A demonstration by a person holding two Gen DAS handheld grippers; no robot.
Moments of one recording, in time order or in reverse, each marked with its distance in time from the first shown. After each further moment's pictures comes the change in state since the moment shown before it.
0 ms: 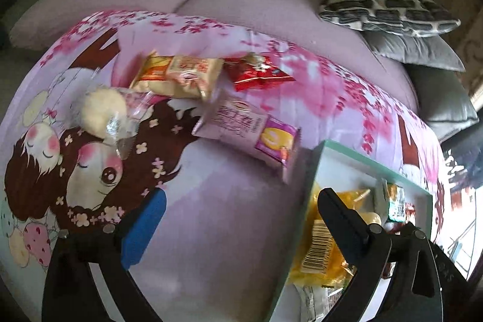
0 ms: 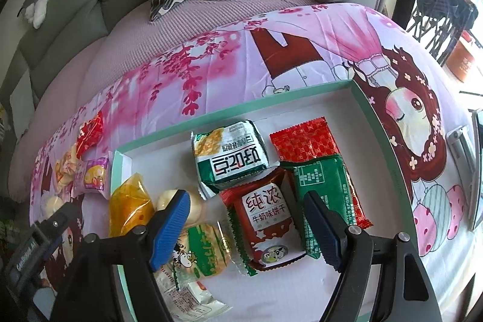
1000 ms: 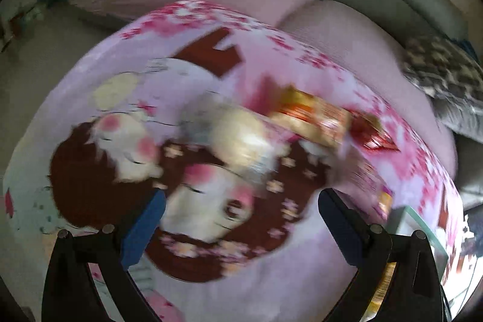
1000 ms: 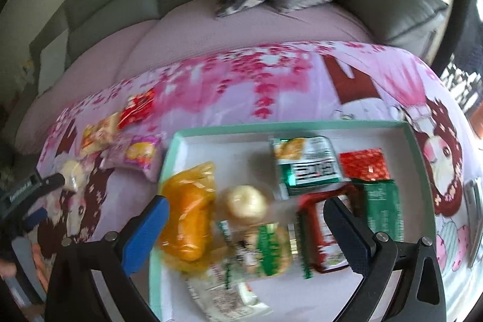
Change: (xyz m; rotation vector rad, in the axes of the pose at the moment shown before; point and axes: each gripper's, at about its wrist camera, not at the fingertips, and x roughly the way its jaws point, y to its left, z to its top) left arm -0.017 0.129 0.024 -0.270 -0.054 0.164; right arm -0.012 0.069 -0.019 -0.241 -0.081 0.075
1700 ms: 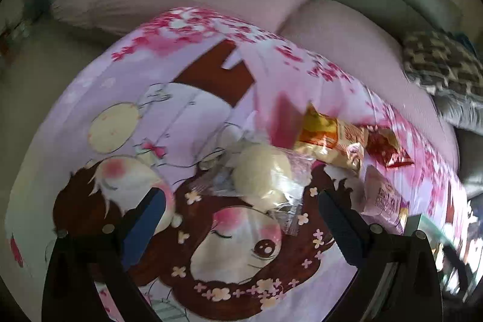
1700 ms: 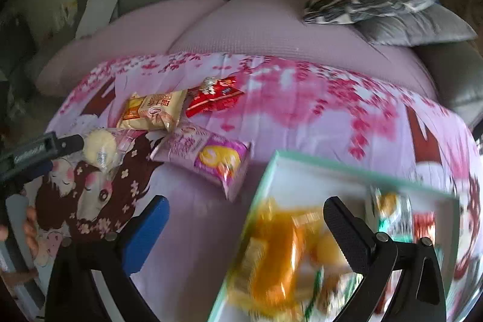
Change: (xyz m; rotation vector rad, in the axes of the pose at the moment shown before) left arm 0.026 0.013 0.033 0.122 0.008 -0.044; right arm 0.035 0.100 0.022 -0.293 0.022 0.068
